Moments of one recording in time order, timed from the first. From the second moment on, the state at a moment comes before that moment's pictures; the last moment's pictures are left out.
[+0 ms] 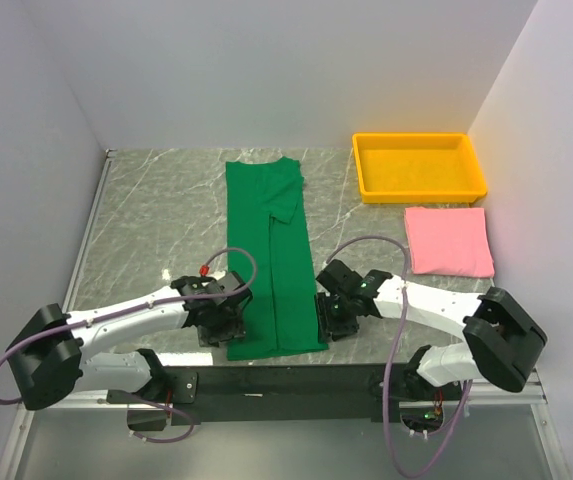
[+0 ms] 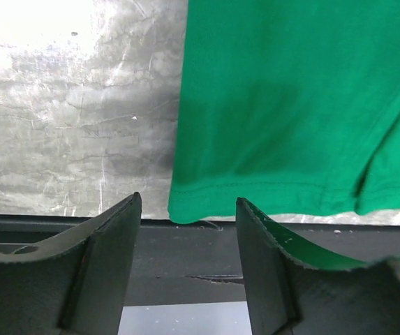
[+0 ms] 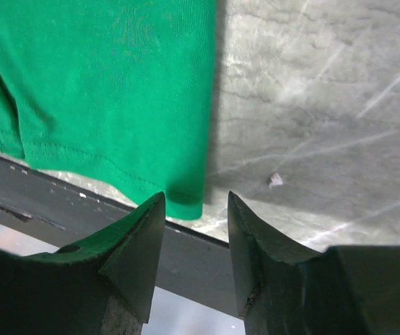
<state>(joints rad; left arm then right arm) -0.93 1.19 0.67 -0.83 -0.10 -1.14 0.84 1.33 0.66 -0.60 -0.16 0.72</state>
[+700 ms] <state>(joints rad) -0.96 1.27 0.67 -0.79 -0.09 -1.14 0.95 1.42 0.69 -0.58 -0.11 0.82</state>
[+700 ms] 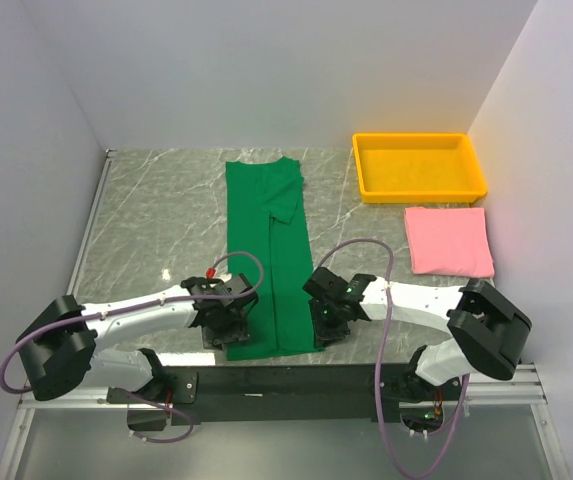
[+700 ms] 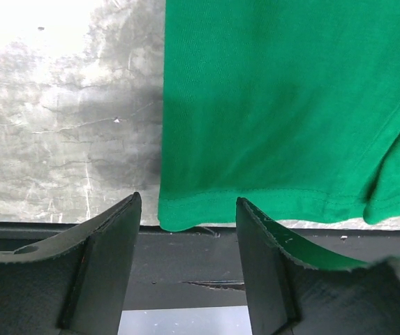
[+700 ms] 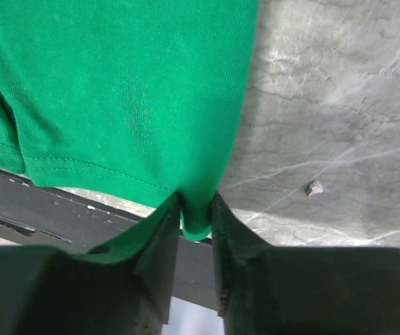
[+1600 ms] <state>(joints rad) -1.00 1.40 0.71 -0.78 -0.03 -1.12 0.95 1.43 0.69 -0.57 -0.11 0.83</state>
